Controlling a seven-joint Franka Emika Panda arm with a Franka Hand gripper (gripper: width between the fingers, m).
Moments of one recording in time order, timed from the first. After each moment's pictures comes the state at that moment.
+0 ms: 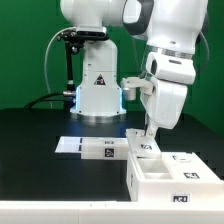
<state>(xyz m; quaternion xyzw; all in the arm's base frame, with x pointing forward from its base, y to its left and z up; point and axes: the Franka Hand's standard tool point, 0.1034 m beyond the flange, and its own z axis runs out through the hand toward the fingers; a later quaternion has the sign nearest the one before) 0.470 0.074 0.068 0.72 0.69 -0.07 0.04</state>
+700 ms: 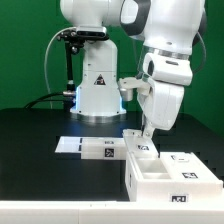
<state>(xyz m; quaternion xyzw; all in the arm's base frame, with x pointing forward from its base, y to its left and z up) 0.471 0.067 0.066 0.71 0.70 -0.07 0.04</state>
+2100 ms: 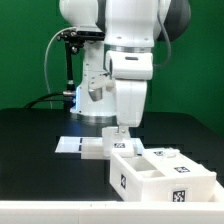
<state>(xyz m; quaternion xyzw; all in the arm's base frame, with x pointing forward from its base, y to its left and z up) 0.473 0.028 0.075 0.70 0.71 -0.03 -0.02</state>
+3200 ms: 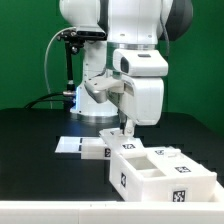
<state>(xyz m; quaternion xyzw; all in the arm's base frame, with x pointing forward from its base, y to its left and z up) 0.484 0.021 0.074 0.62 0.79 -0.02 -0.02</state>
